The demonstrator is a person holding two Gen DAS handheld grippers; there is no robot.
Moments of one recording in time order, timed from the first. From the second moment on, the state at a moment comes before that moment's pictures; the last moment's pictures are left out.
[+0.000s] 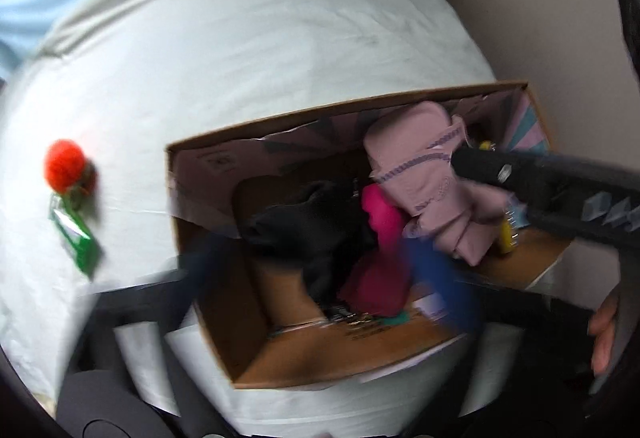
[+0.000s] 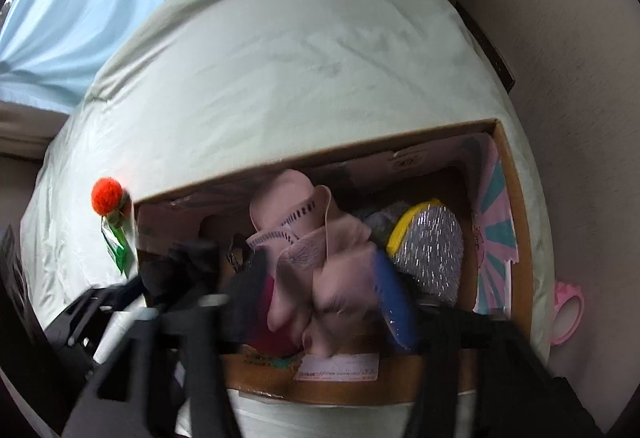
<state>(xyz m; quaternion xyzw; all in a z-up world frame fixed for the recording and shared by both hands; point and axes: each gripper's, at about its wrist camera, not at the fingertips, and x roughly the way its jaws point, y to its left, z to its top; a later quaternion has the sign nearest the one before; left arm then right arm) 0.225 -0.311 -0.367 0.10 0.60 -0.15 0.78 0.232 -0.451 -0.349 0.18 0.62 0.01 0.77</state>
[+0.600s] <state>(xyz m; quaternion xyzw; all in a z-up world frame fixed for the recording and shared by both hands) 0.193 -0.286 -0.307 0.06 0.57 -0.18 0.80 0.194 -0.451 -0.304 0.19 0.57 0.02 0.80</state>
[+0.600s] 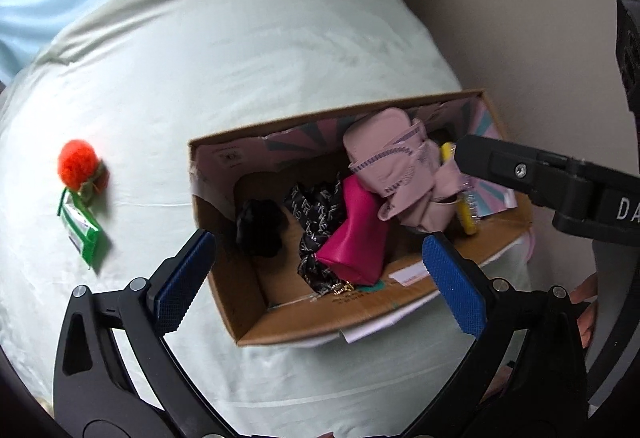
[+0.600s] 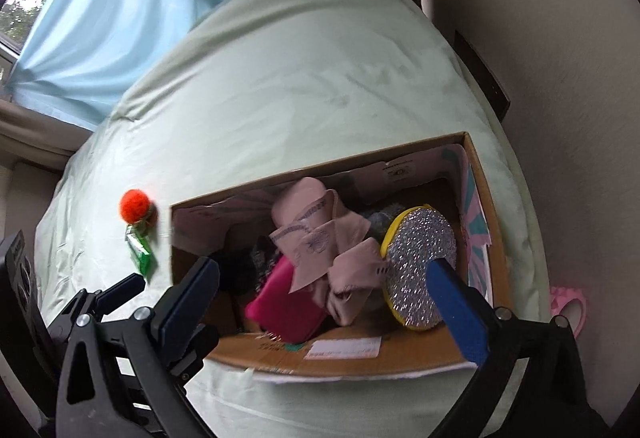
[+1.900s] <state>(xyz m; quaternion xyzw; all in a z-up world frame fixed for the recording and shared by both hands) 0.057 0.022 -0.110 -0.03 0.43 -0.07 0.90 0.058 -0.212 -0.094 0.02 0.40 0.06 0.91</state>
